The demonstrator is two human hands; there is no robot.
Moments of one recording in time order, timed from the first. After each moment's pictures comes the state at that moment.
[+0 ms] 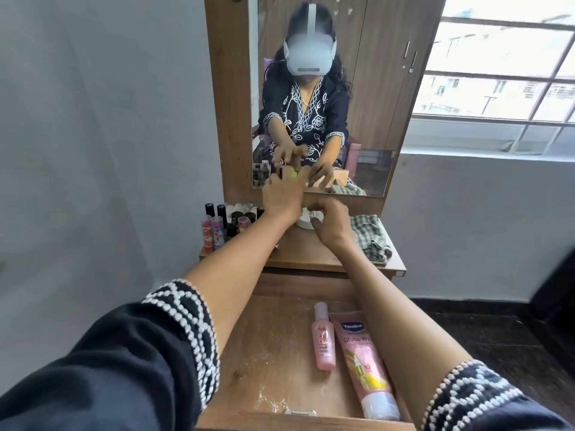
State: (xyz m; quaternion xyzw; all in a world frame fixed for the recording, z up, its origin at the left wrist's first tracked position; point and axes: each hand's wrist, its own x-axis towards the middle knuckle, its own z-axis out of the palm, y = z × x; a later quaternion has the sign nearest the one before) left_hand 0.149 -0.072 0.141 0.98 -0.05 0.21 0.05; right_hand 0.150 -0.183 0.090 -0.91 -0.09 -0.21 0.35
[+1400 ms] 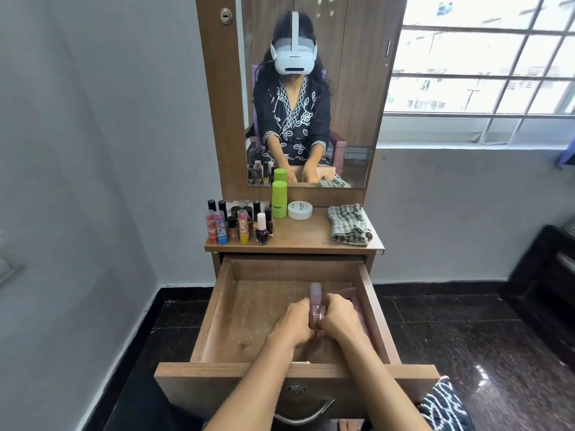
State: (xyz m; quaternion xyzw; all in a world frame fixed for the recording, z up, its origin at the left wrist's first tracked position) left_hand -0.007 -0.090 -0.021 0.93 -0.07 -0.12 0.35; right_hand -0.019 -0.196 0.012 -0.93 0.12 0.09 0.32
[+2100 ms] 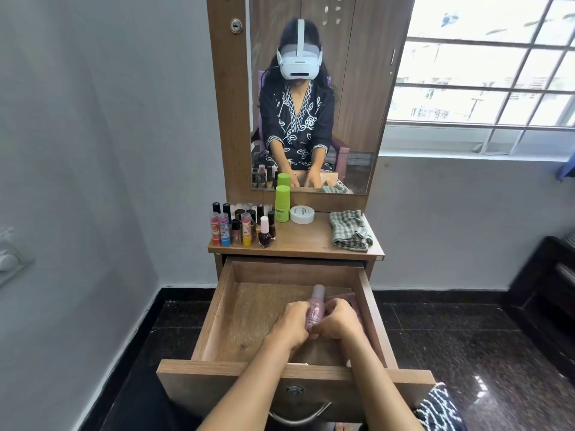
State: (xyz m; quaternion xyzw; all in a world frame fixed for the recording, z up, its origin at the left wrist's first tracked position) left_hand -0.011 -0.089 -0.014 0.93 -0.07 -0.09 0.34; right_hand -0.014 -0.204 0.006 -0.90 0.15 0.13 0.39
